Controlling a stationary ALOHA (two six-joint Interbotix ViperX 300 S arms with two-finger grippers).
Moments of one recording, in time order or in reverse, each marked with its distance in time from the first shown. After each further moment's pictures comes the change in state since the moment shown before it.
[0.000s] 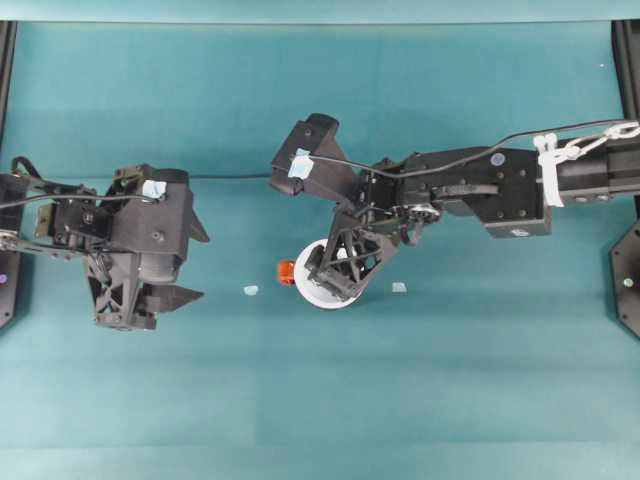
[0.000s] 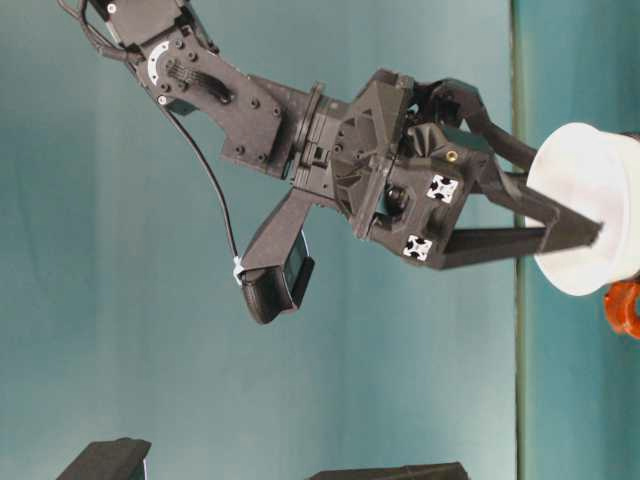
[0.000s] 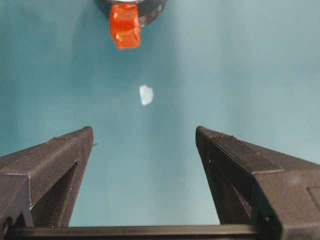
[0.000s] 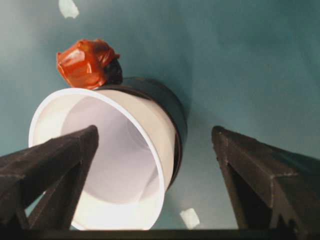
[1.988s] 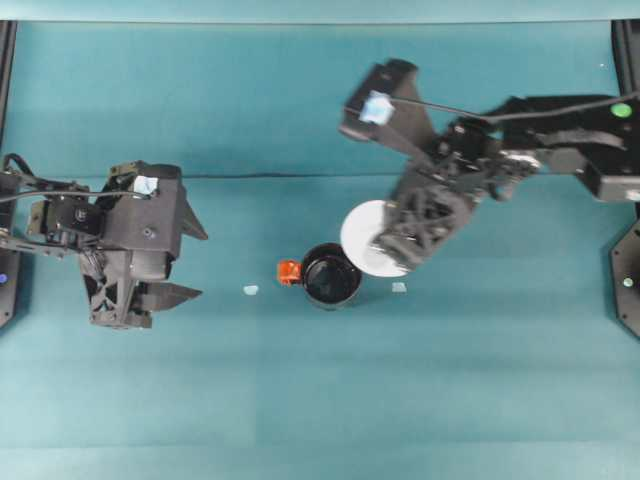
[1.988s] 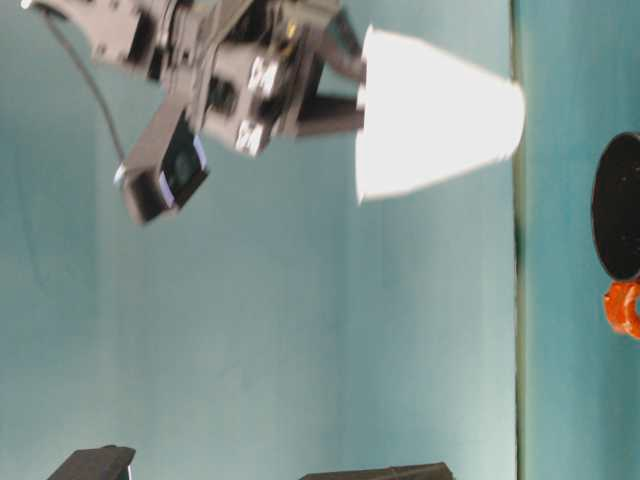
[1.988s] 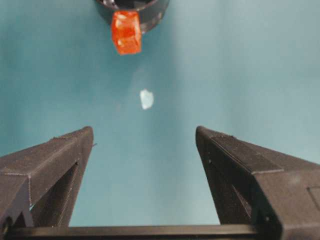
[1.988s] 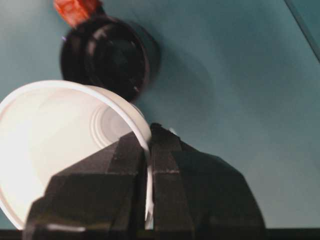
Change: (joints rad) left arm 0.002 -0.023 0.000 -0.002 0.000 0.000; right arm -0.052 -0.233 0.025 0.046 0.196 0.002
